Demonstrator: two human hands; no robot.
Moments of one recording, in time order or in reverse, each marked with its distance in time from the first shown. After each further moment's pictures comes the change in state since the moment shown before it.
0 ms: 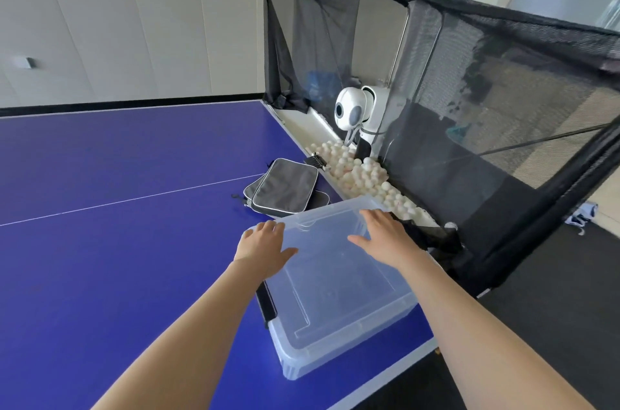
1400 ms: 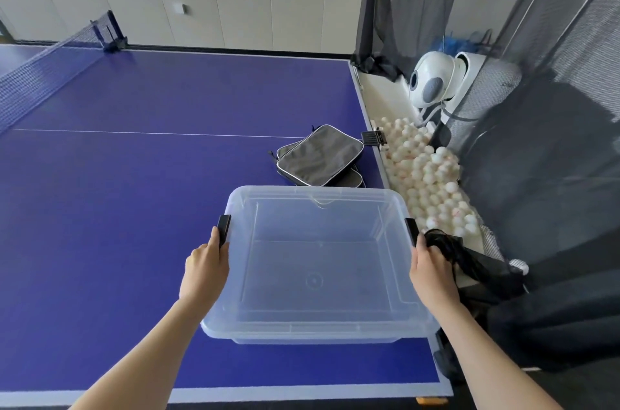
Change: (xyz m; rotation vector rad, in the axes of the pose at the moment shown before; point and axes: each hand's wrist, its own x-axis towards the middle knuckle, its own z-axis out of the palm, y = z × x) left_hand -0.039 0.051 0.100 -0.457 0.306 -0.894; right_hand 0.072 0.180 0.100 0.051 0.030 -0.028
